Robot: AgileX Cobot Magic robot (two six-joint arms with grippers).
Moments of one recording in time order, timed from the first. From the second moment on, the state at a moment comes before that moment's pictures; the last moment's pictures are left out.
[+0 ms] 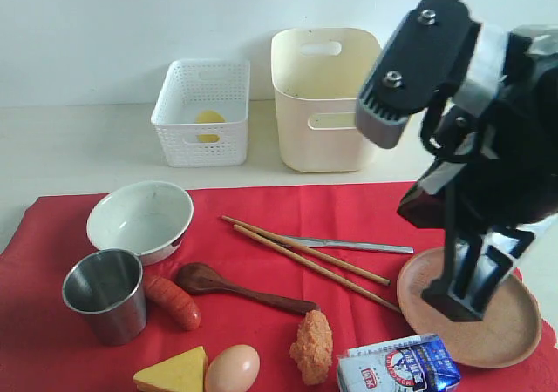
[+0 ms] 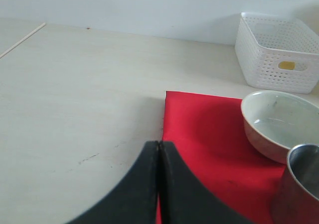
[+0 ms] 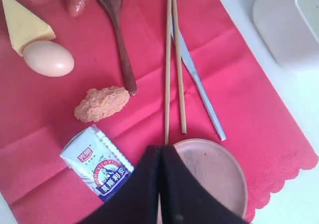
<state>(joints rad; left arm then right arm) 0.04 0.00 0.00 0.10 0.37 -0.17 0.82 1.12 -0.94 -0.14 0.93 -0.17</state>
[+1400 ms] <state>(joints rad) 0.04 0.00 0.00 0.10 0.37 -0.17 0.82 1.29 -0.62 -0.16 0.76 -0.12</state>
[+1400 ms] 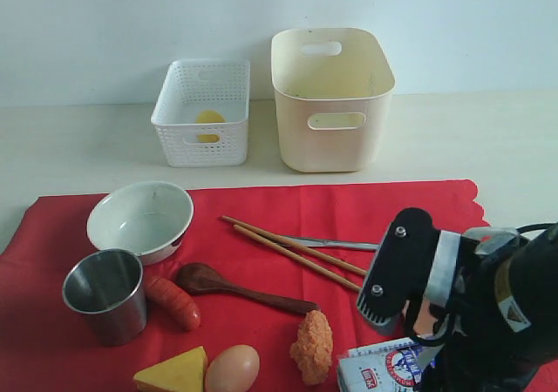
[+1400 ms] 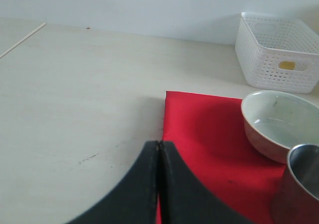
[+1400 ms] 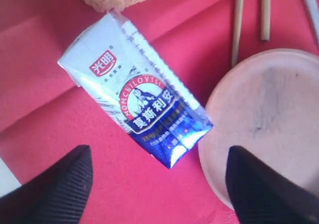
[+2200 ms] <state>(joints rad) 0.04 0.00 0.00 0.10 0.37 -0.17 0.82 1.50 -0.64 -0.15 0.61 -0.53</state>
